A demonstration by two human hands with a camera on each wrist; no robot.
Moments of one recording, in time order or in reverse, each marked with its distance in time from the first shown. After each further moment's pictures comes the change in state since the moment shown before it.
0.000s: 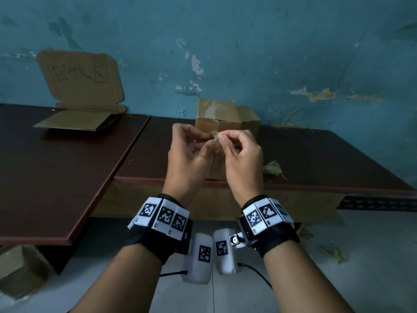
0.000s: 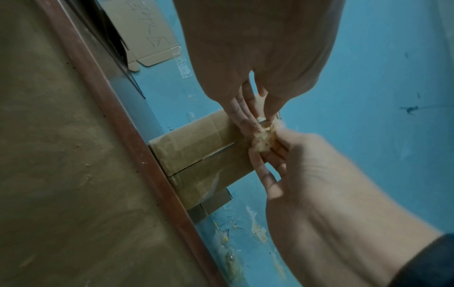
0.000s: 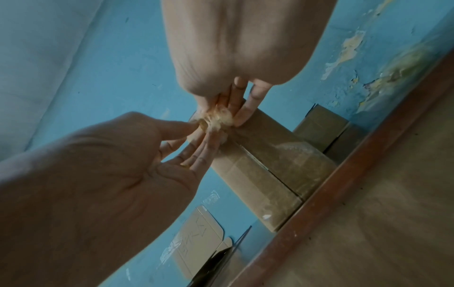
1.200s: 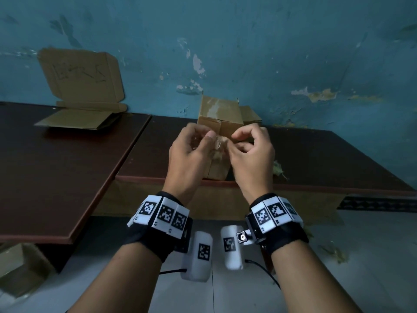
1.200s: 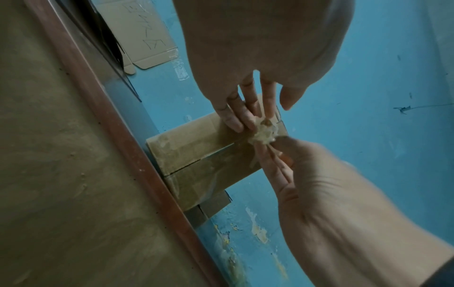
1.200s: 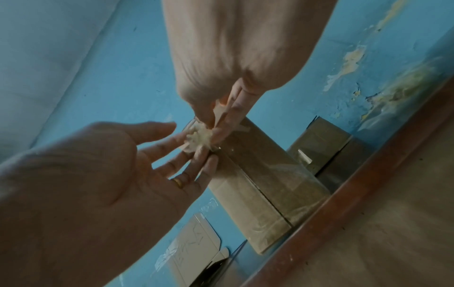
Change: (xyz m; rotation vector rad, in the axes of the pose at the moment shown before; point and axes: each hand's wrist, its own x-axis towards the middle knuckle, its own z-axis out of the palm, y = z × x) left_hand 0.003 0.003 -0.004 0.037 -0.019 -0.002; right_hand 0.008 0.001 -0.011 0.003 0.017 -0.020
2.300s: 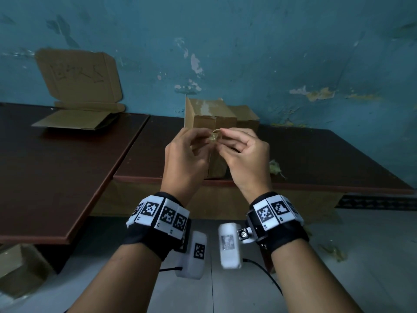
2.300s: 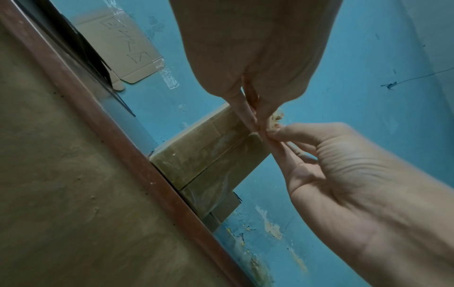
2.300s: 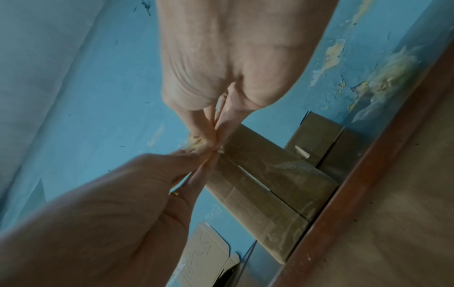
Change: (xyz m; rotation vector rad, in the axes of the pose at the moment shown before) left_hand -0.001 -0.004 0.000 0.292 0.011 0.149; right_hand -0.002 -0.003 -0.001 0.197 -0.118 0.163
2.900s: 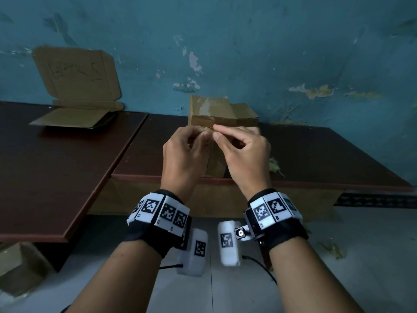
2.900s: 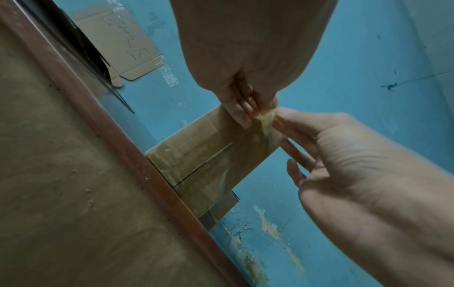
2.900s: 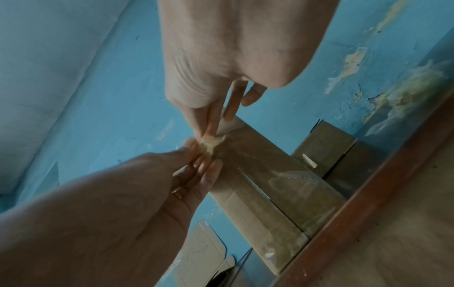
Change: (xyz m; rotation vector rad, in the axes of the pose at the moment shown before) left_hand 0.003 -0.001 0.005 -0.042 0.051 -0.119; right_hand -0.002 -0.008 -0.003 -0.316 0.032 -0.177
